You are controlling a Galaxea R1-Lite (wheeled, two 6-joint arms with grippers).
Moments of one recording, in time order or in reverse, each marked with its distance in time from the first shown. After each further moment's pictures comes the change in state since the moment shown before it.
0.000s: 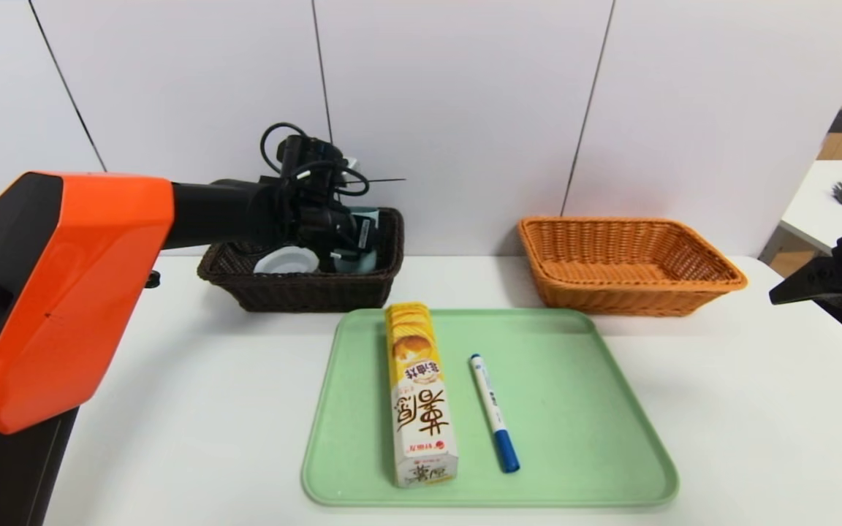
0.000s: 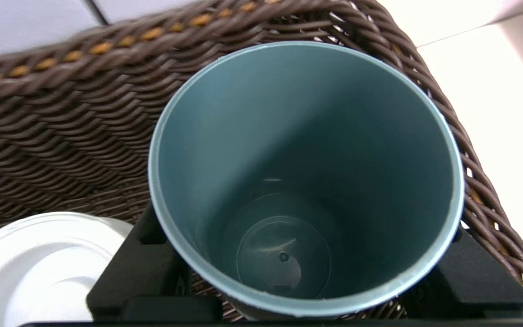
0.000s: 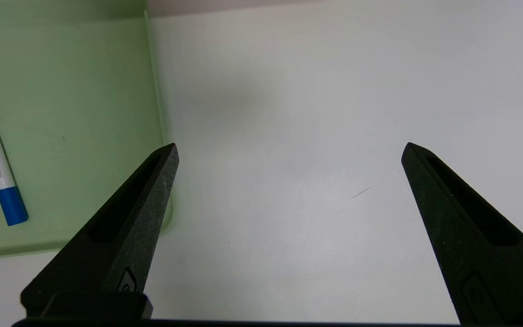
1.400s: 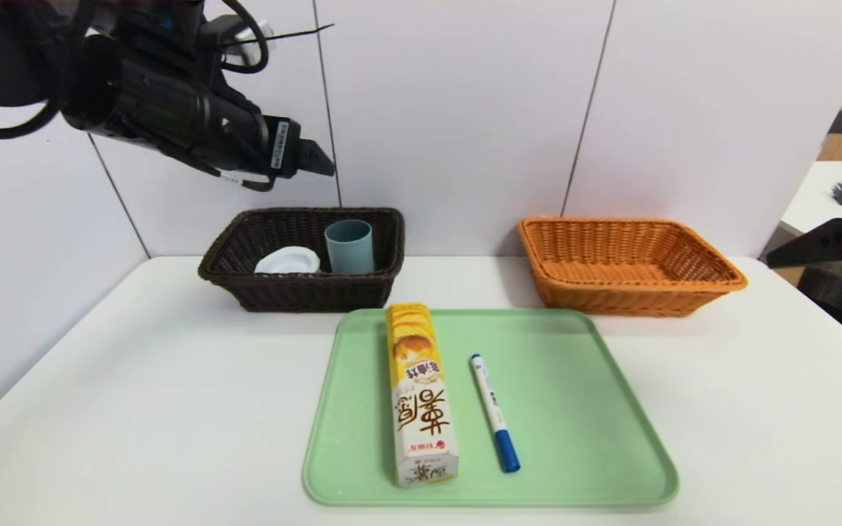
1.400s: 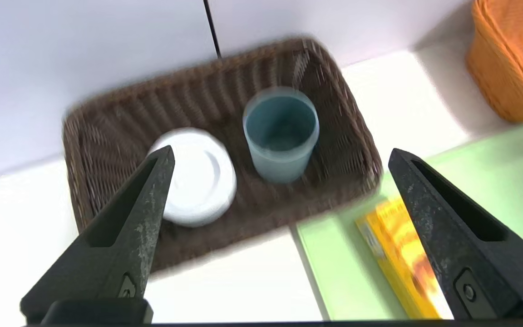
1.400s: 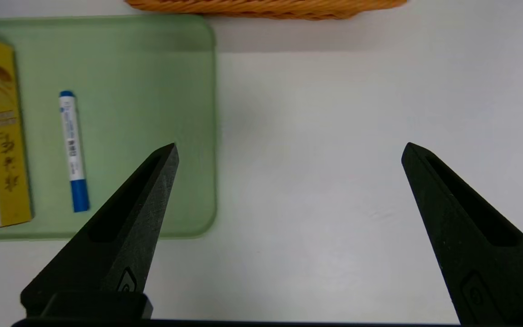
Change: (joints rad) left arm -0.028 -0.477 0.007 0.454 0.092 0.004; right arm 0.142 -0.049 -0.093 0.006 -0.003 0.037
